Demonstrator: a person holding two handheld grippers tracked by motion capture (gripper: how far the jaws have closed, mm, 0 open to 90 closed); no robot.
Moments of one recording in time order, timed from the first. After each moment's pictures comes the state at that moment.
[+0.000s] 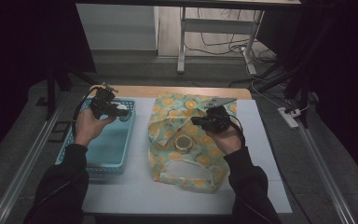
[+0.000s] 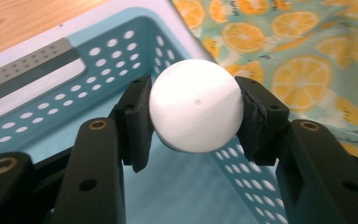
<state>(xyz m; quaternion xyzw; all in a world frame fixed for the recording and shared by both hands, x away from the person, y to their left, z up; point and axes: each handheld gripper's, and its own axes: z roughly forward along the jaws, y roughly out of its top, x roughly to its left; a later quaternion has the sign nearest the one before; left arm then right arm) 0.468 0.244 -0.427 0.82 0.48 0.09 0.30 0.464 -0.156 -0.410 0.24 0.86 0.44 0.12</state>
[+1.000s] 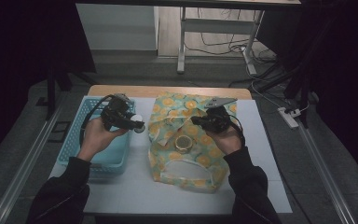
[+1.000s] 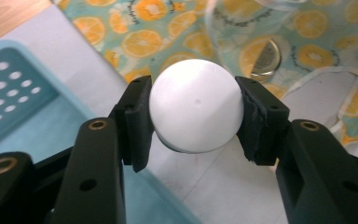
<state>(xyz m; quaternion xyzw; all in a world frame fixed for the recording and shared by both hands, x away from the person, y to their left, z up) 0.422 0.184 -0.406 0.86 0.39 0.07 0.32 0.464 -0.156 -0.410 0.24 0.86 0.44 0.12</state>
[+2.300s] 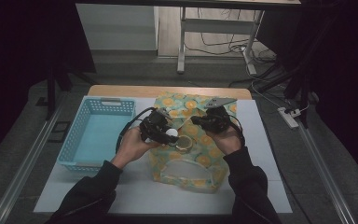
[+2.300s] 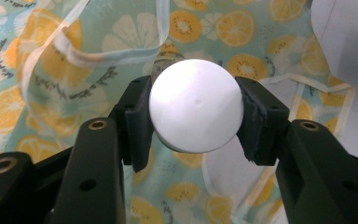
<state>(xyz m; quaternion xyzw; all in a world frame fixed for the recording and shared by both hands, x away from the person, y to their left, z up) 0.425 0.075 -0.429 0.90 0.29 0.04 0.33 0.463 -0.156 -0.410 0.24 0.86 0.44 0.12</state>
